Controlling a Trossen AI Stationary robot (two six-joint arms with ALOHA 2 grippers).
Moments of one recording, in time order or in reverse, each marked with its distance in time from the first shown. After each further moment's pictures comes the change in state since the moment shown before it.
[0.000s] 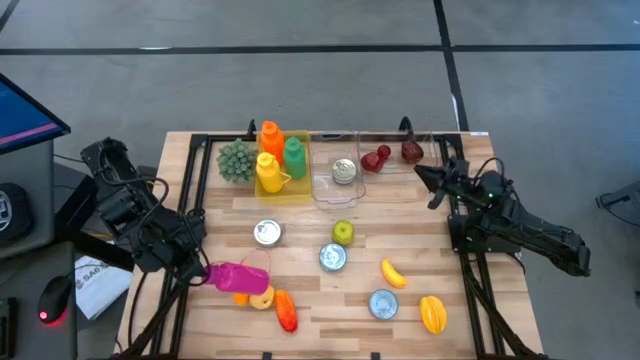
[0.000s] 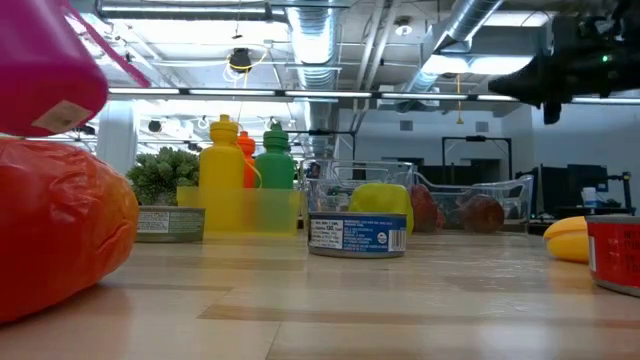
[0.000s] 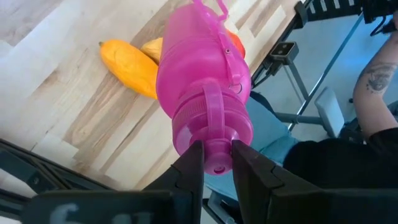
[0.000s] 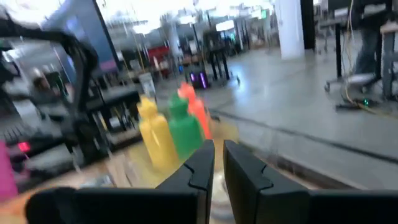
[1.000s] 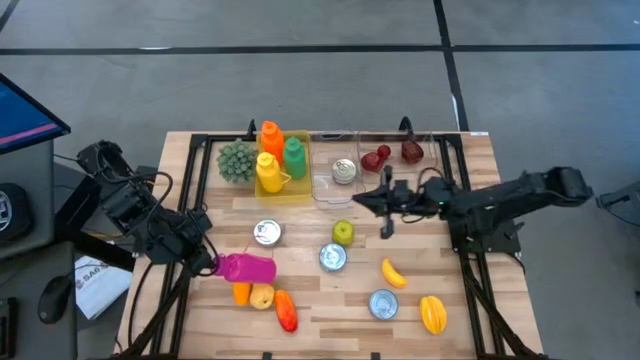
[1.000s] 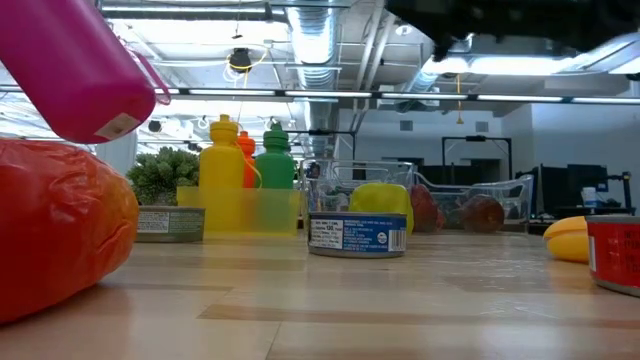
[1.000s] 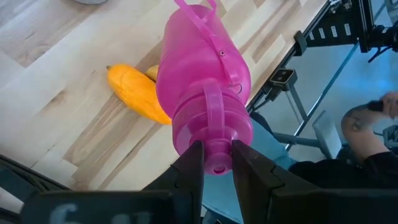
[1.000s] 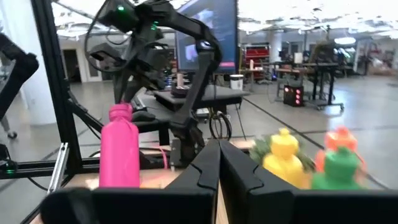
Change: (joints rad) left arm 0.101 0.000 0.000 -0.001 -0.012 0.037; right arm 0.513 1.076 0.360 0.774 0.056 -0.237
